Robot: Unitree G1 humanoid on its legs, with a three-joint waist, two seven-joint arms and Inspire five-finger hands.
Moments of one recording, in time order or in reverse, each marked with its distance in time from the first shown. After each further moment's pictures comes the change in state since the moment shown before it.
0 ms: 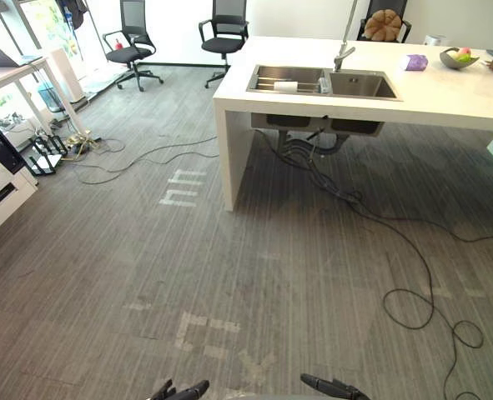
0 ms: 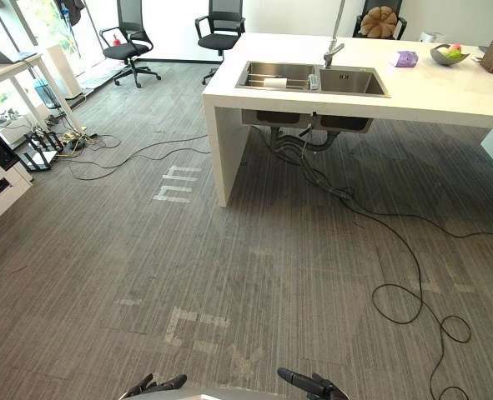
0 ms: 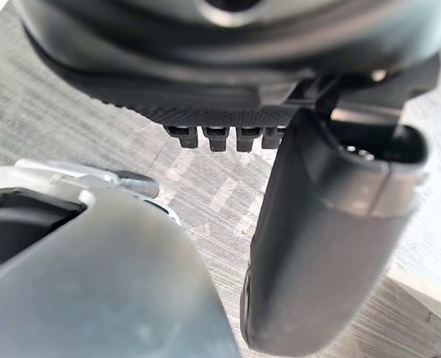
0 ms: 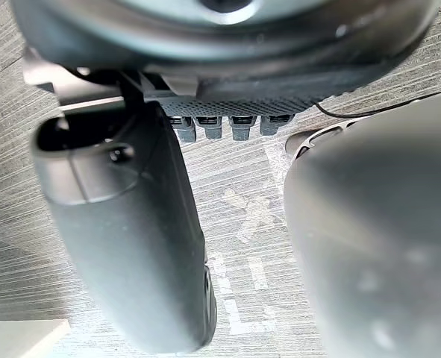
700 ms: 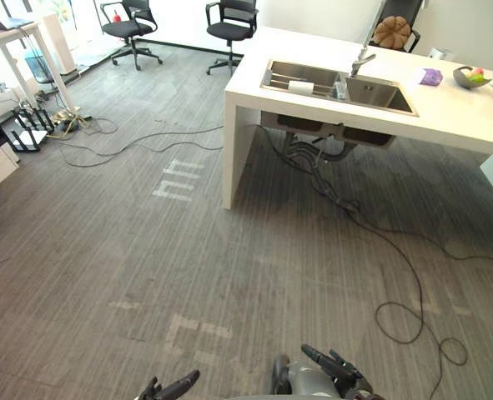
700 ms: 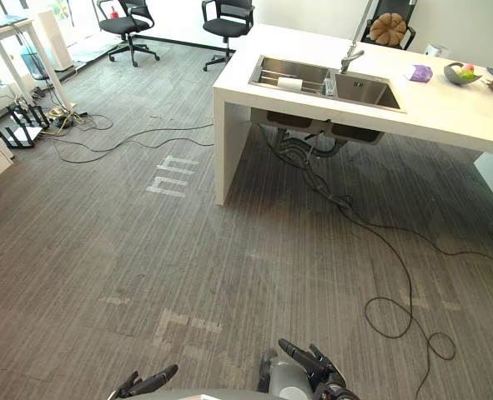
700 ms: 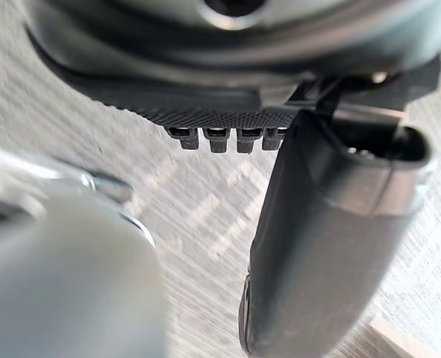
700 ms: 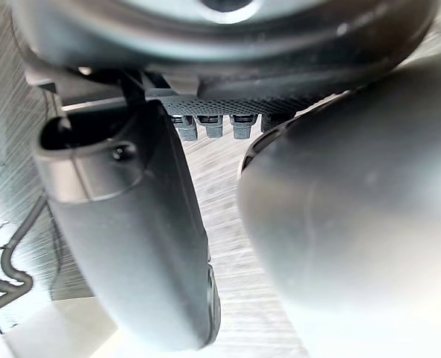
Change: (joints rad) left arm -0.064 -0.050 0.144 -0.026 0.002 0.068 0.137; right arm 0.036 0.041 -0.029 -0.128 0.162 -0.076 0.081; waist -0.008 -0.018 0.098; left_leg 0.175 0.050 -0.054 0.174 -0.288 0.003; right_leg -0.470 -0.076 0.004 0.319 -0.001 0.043
